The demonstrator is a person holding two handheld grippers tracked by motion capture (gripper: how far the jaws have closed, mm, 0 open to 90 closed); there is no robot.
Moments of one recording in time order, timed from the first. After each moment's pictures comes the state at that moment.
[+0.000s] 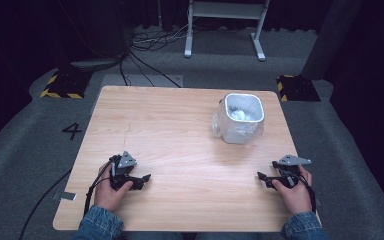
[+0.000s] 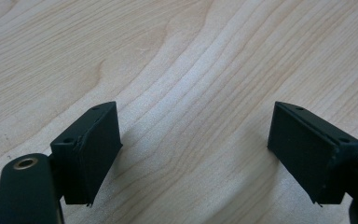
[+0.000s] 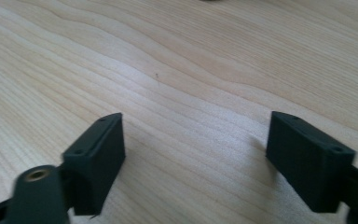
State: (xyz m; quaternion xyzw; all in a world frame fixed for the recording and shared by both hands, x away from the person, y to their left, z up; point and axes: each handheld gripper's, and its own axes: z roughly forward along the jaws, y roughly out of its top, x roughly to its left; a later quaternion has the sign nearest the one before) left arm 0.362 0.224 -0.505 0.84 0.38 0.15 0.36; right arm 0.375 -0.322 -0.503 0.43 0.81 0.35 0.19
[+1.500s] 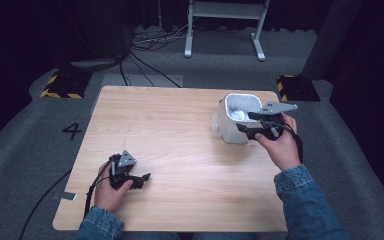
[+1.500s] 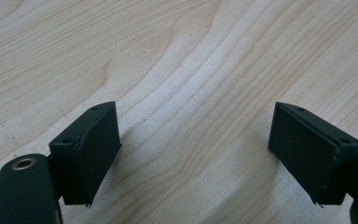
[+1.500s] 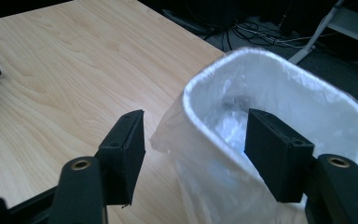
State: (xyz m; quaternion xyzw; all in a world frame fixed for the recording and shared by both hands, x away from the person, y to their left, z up) left arm 0.365 0.225 -0.506 0.84 0.39 0.16 0.36; right arm 0.443 -0.227 -0.346 0.31 0.83 0.41 0.23
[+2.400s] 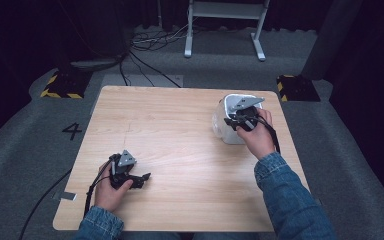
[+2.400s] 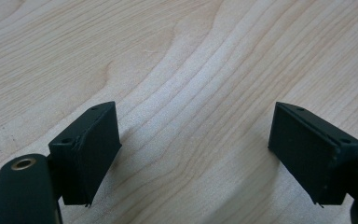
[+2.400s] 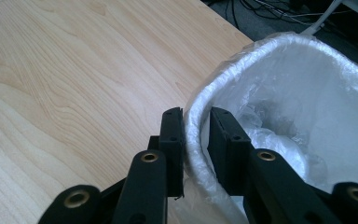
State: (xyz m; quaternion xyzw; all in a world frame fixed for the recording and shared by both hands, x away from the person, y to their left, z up) left arm 0.365 0.225 -0.505 0.84 0.39 0.16 0.36; right arm 0.484 -0.182 -0.373 0.30 0.86 0.34 0.23
